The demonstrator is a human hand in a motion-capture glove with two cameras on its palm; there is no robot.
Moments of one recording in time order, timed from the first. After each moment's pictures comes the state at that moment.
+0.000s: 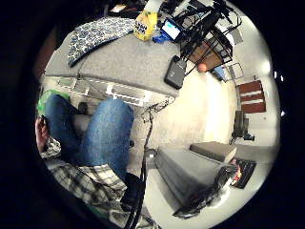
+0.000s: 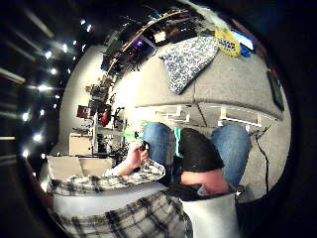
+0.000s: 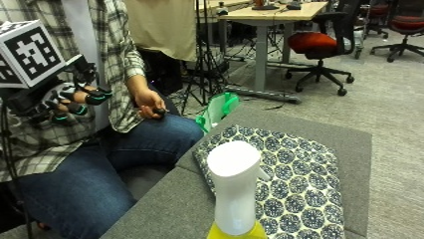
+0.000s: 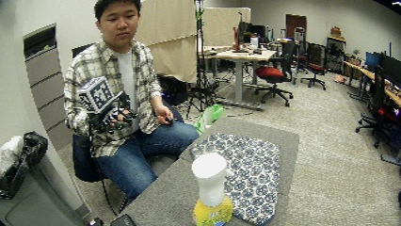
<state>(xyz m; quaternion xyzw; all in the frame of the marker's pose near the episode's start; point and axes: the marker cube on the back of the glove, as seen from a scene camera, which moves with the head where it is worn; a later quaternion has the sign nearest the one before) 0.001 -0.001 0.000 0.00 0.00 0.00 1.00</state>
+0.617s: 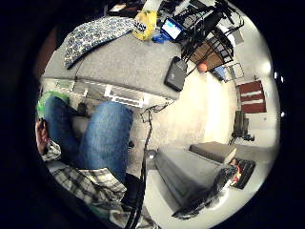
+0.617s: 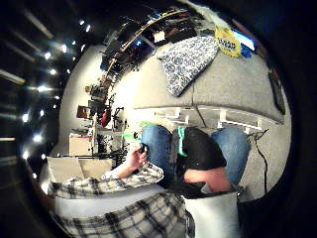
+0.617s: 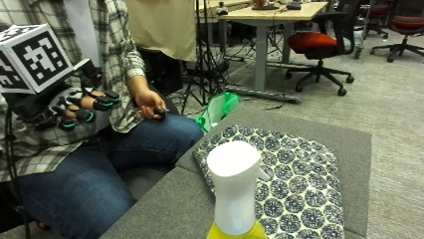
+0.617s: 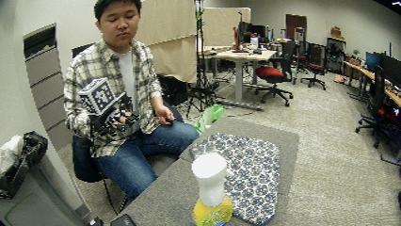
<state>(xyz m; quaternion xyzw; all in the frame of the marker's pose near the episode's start) 0.010 -0.026 0.005 0.00 0.00 0.00 1.00</state>
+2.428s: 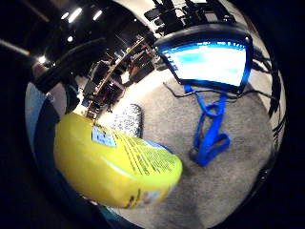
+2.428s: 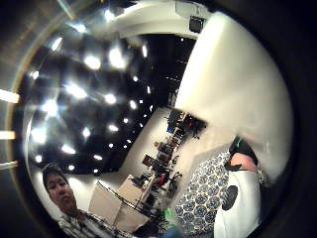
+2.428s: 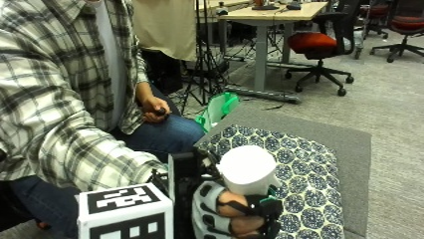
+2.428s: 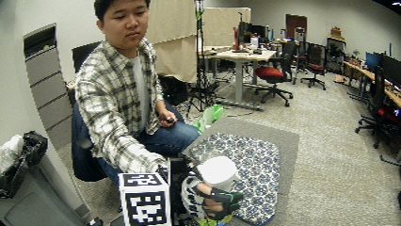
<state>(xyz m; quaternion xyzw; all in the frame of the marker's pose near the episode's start) 0.122 -0.353 0.067 0.33 -0.41 0.12 0.84</state>
